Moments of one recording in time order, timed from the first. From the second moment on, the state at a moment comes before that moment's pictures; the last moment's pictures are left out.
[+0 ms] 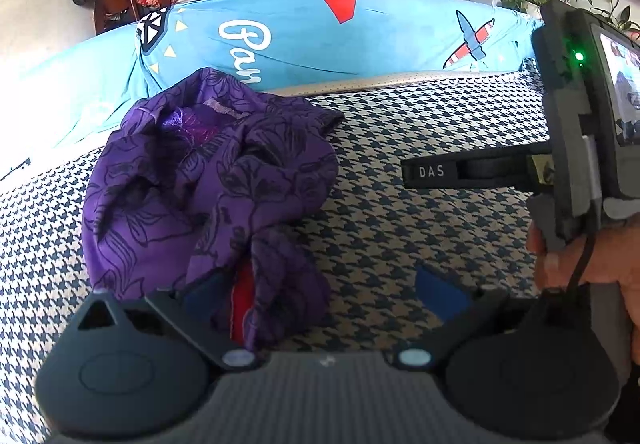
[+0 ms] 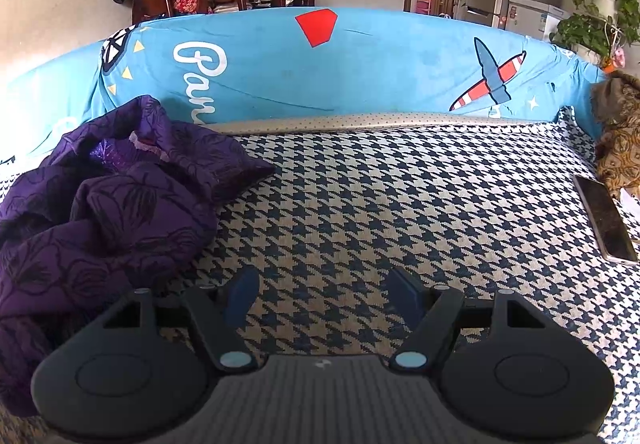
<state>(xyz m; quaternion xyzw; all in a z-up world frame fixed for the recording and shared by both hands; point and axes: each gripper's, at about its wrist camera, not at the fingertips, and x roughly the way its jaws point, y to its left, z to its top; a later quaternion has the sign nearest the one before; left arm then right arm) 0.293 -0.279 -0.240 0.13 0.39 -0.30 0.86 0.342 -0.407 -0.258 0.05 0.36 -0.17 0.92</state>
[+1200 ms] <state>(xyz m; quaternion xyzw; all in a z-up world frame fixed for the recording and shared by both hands) 0.288 -0.271 -0.236 0.13 0.40 -0.35 0.84 0.351 -0.414 -0.264 -0.02 0.39 -0.16 0.91</state>
